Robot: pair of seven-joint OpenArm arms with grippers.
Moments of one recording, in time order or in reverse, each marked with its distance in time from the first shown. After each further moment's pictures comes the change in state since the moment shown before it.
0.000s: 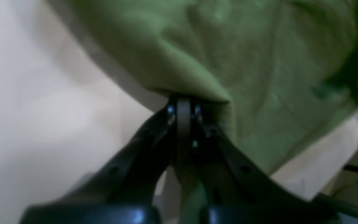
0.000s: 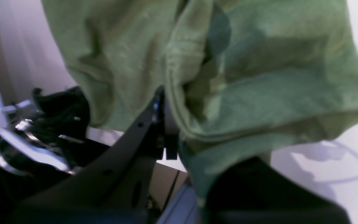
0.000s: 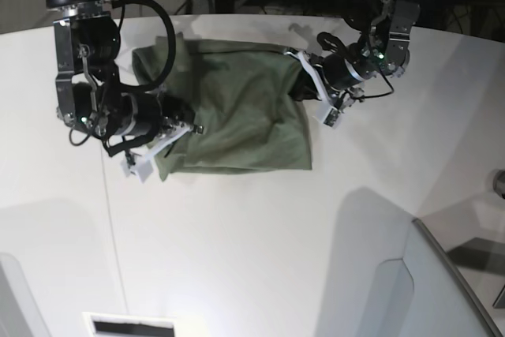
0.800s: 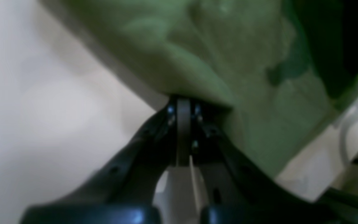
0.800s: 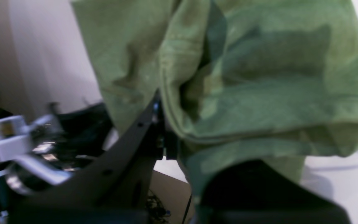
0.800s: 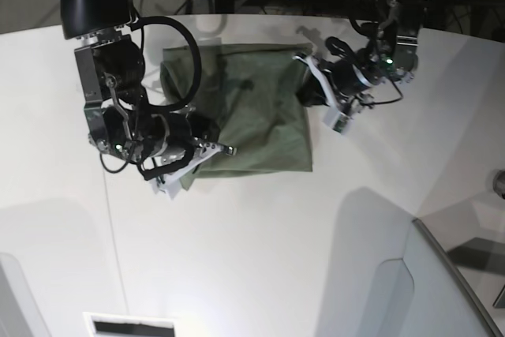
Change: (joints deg) left arm -0.3 -1.6 -3.3 3.2 0.6 -0.1 1.7; right arm 6.6 -2.5 -7.5 -7.9 0.2 -6.0 3.3
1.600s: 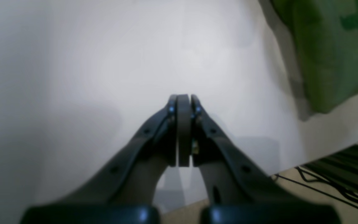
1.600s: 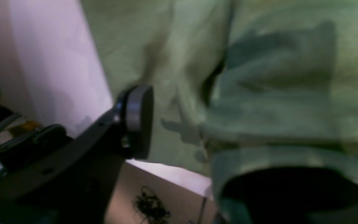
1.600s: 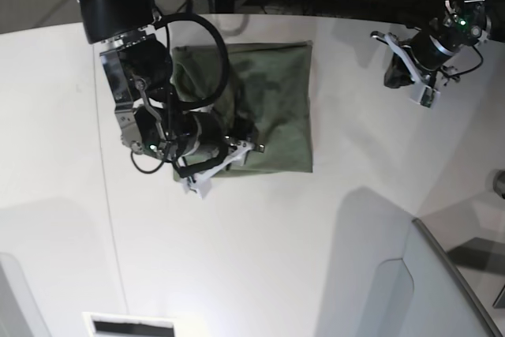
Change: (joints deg) left arm 16.3 -4.9 -21.6 16.4 0.1 -0.3 4.3; right arm 1.3 -4.0 -4.2 -4.3 -0.2 -0.5 4.9
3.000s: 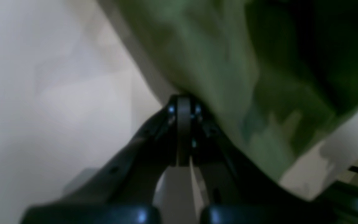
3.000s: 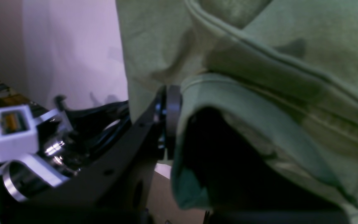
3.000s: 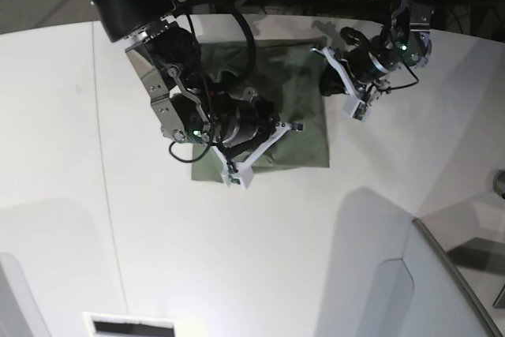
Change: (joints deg) left arm -13.2 4.6 17.3 -18.1 -0.2 0.2 -5.7; right arm 0.0 -0.8 -11.3 -1.7 0.5 0.0 6.6
